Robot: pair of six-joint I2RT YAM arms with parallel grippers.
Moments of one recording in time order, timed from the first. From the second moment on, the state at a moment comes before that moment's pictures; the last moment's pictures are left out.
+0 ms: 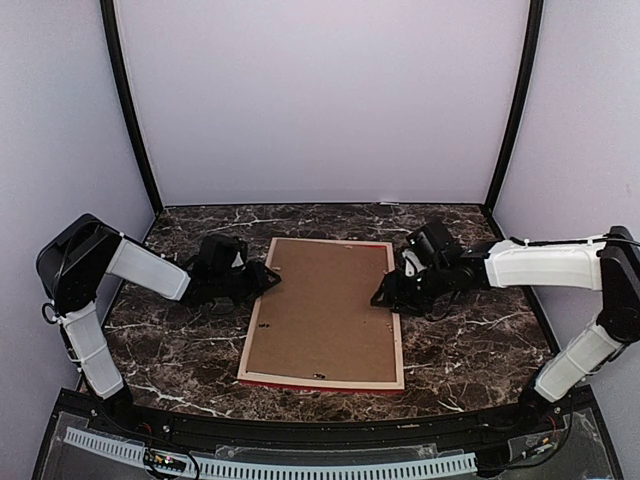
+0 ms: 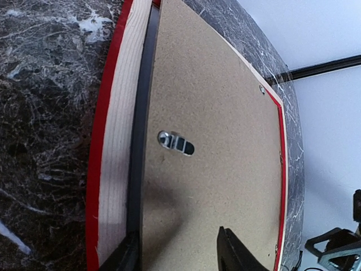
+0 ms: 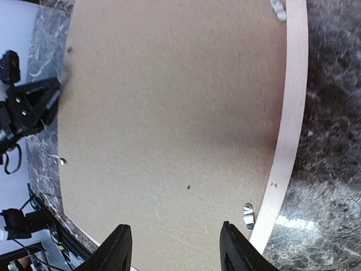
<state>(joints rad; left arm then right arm) -0.55 1.81 0.80 0.39 0.21 -0.92 0.72 1.52 0.91 -0.35 -0.23 0.80</state>
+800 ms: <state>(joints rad) -0.56 1.81 0.92 0.16 0.22 -0.76 0.64 1.67 1.05 -0.35 -0.21 0.65</state>
